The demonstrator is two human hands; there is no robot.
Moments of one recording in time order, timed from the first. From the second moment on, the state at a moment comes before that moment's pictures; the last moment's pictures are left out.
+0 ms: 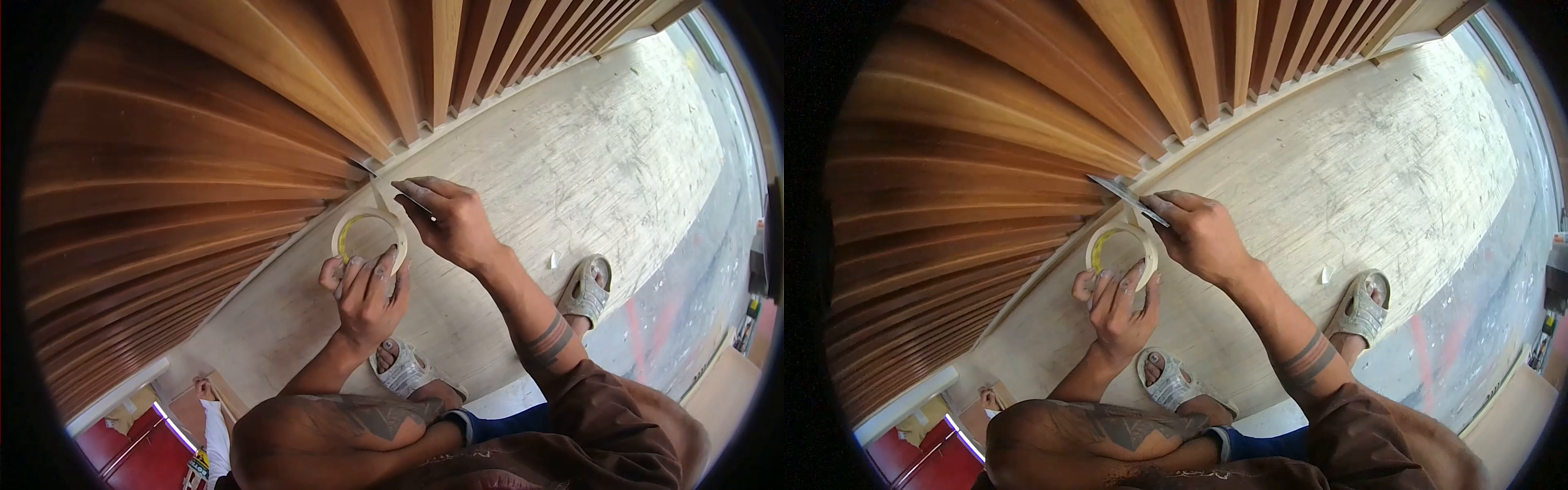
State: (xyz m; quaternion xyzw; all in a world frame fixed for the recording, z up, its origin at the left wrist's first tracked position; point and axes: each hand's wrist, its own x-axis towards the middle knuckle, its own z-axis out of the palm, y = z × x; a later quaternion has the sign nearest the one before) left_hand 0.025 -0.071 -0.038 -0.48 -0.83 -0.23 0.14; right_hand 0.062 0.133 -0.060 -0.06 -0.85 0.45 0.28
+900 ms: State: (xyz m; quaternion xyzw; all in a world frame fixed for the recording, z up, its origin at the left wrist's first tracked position) left_hand -0.002 -0.081 -0.034 -0.40 -0.86 -0.25 0.19; right_hand 0.084 0.122 -0.059 -0.12 -0.82 0.48 0.29
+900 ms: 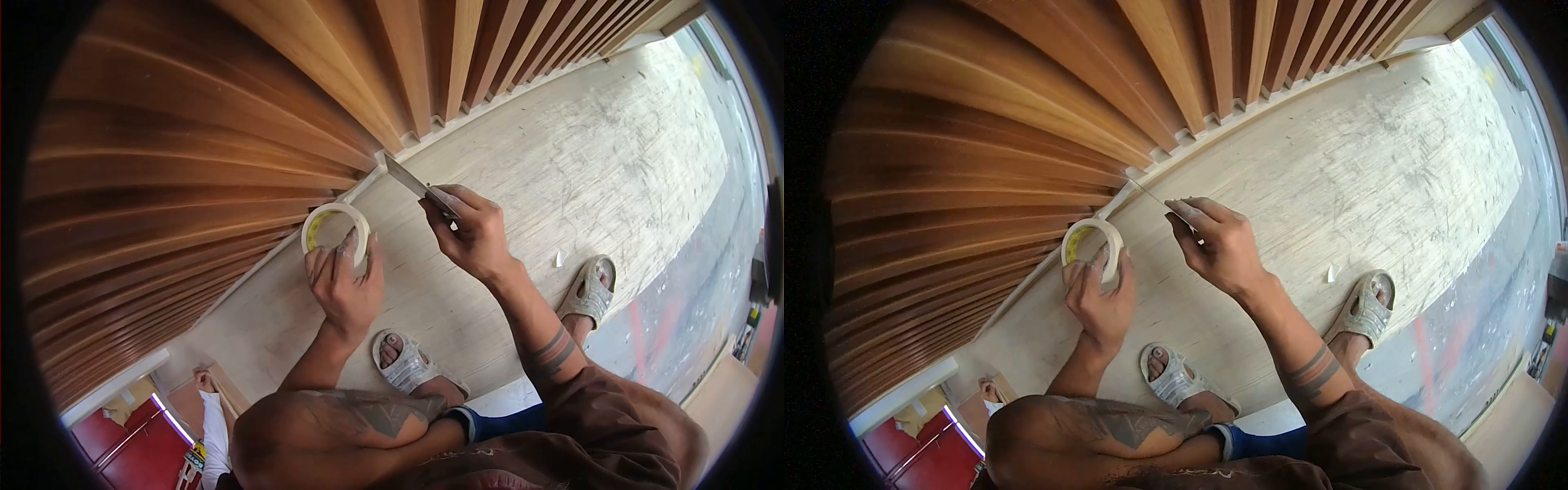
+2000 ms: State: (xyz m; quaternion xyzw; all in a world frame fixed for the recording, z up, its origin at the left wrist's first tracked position) left_hand -0.015 -0.084 -0.033 -0.18 -0.94 -0.25 0.15; right_hand 0.082 0.108 -0.063 -0.11 -0.82 0.50 0.27
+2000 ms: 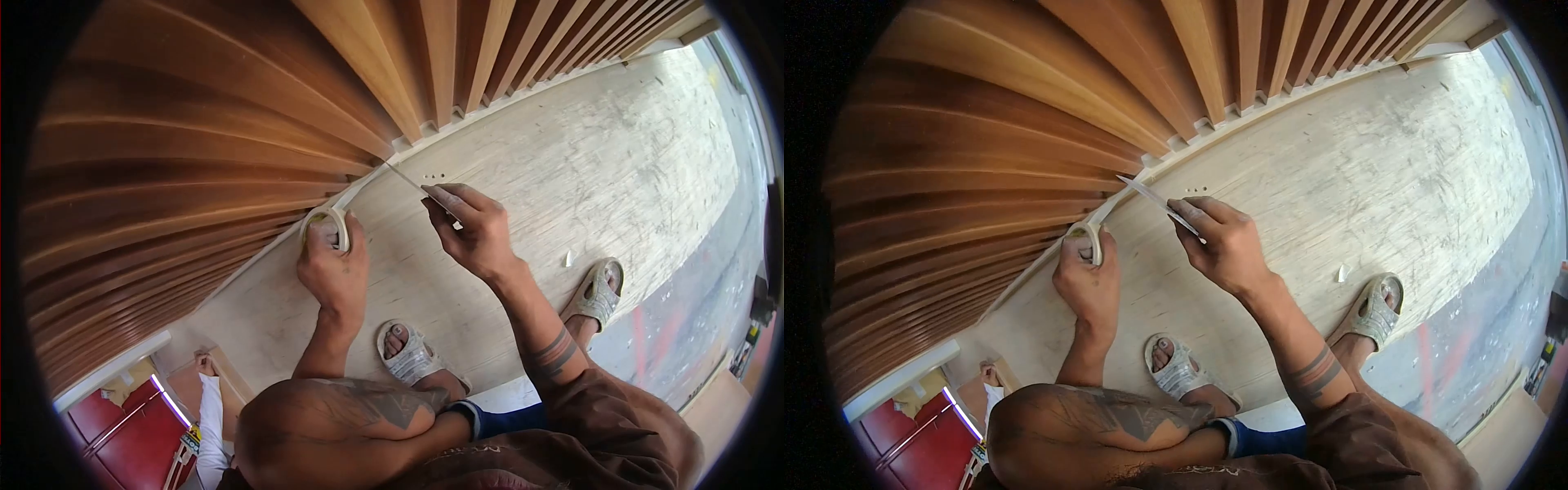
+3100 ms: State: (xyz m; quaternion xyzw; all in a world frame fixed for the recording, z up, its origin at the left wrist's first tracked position) left_hand -0.013 -0.085 -0.031 -0.16 -0.94 -0.27 0.13; right_hand 0.075 0.120 -0.053 -0.15 -0.83 0.44 0.32
